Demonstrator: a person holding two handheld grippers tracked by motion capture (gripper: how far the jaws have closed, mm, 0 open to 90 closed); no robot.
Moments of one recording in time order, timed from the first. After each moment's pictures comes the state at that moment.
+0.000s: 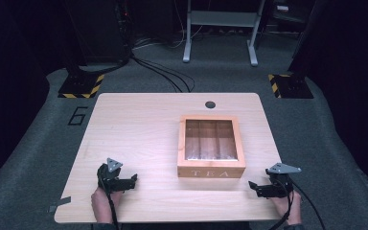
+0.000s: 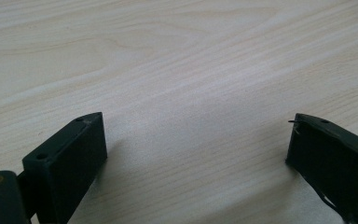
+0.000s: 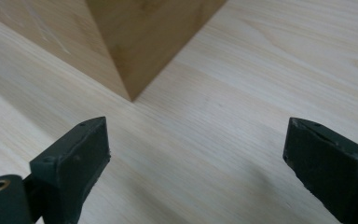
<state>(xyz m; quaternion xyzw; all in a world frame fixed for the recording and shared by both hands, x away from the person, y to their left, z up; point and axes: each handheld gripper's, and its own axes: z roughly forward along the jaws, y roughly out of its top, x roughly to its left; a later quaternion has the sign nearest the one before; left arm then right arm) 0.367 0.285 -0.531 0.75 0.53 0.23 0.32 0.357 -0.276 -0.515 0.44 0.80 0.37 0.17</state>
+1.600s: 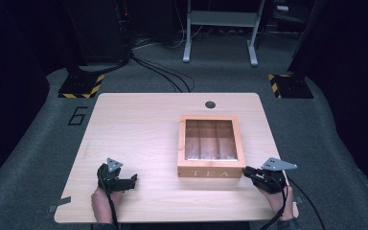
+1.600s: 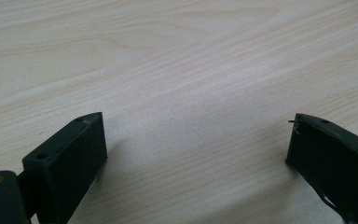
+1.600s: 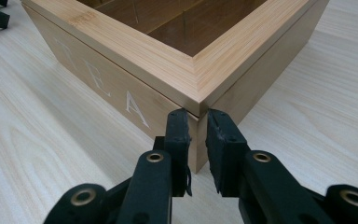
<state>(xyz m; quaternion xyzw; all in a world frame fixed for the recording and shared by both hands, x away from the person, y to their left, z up) 0.368 0.285 -0.531 0.75 0.53 0.23 0.32 0.355 -0.244 -0.479 0.38 0.80 0.44 0.18</state>
